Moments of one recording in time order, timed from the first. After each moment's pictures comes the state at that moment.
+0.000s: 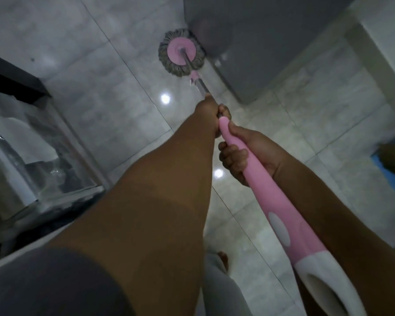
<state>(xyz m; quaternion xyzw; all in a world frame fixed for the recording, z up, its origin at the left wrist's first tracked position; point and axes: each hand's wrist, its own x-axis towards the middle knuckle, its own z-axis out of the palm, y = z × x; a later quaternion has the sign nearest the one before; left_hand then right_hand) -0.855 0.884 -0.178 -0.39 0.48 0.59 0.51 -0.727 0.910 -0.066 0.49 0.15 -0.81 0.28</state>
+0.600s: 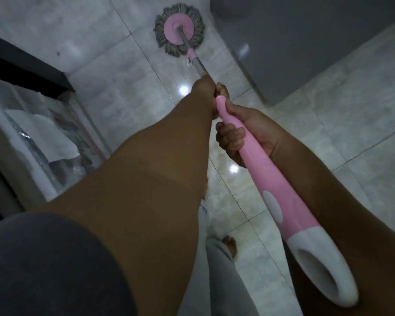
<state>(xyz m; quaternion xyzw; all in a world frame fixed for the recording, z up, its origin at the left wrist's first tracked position) -0.944 0.867 -0.197 -0.43 0.47 0.62 0.46 -0.815 0.906 -0.090 0.44 0.17 -0.83 0.30</state>
